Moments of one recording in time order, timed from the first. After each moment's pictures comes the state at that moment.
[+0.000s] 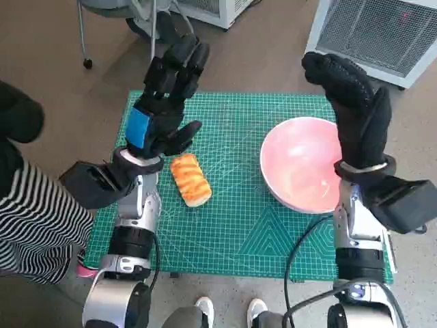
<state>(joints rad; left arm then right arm) -0.72 0.07 0.17 0.62 -0.35 -0.65 -0.57 -0.66 -0.15 -0.14 0.43 0.25 -0.60 0.38</state>
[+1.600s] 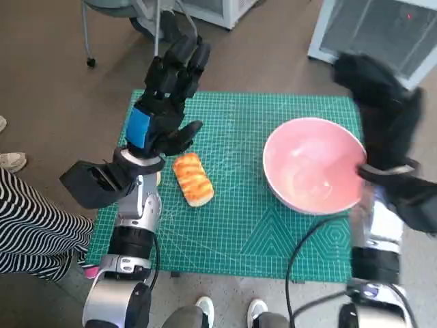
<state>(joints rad) -0.72 0.07 0.17 0.62 -0.35 -0.66 -0.57 -0.66 -0.28 -0.29 0.59 0.33 -0.65 0.44</state>
